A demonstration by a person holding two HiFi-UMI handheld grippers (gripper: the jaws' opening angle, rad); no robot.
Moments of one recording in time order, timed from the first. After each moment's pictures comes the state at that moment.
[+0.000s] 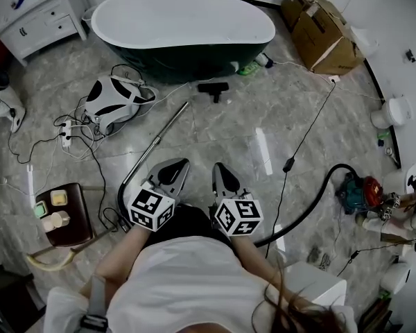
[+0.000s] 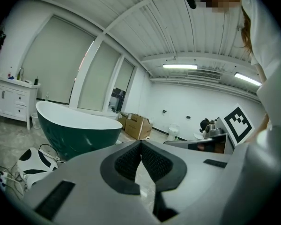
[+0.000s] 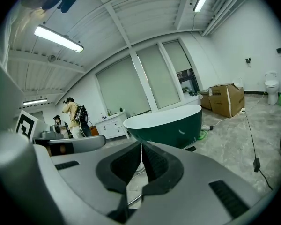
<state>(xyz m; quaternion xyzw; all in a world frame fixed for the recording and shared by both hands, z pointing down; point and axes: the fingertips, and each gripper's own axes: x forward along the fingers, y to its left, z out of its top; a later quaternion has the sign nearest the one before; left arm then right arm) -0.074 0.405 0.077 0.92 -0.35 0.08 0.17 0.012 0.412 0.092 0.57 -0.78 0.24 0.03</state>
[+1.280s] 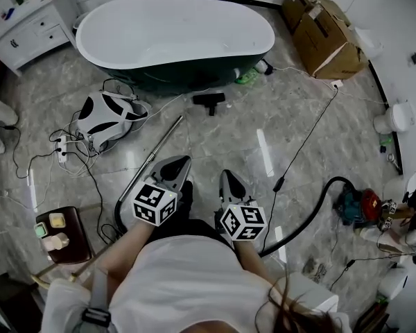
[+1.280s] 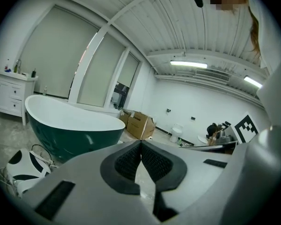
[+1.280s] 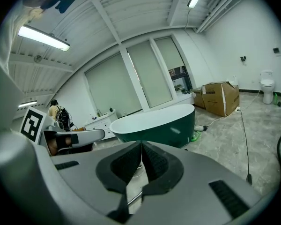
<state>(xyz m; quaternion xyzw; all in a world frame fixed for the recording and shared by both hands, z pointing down) -0.016 0.256 0.083 0.91 -0.36 0.08 0.20 0.090 0.292 0.101 0.60 -0.76 0.26 0.04</state>
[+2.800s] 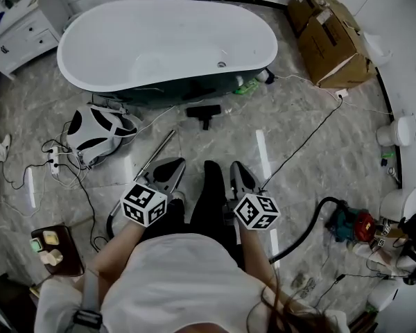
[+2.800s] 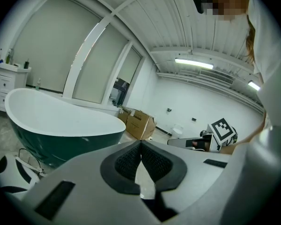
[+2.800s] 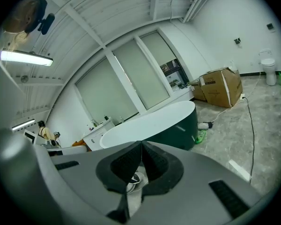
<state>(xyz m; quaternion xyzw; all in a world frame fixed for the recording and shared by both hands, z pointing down) 0.037 0.102 0.101 0.91 -0.34 0.09 0.23 0.192 0.106 0.125 0.58 -0.75 0.32 -0.01</state>
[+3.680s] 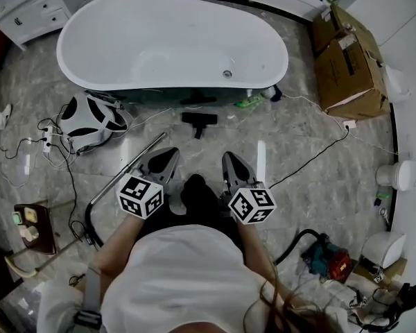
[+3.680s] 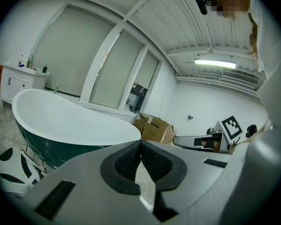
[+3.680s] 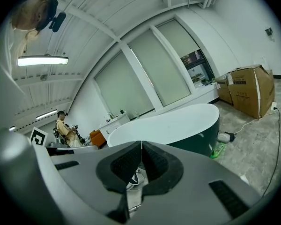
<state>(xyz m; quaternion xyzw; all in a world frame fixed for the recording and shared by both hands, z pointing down) 0.108 -0.012 0.107 0.85 -0.46 0.07 0.24 0.249 -0.032 0.111 0.47 -0.83 0.30 0.02</state>
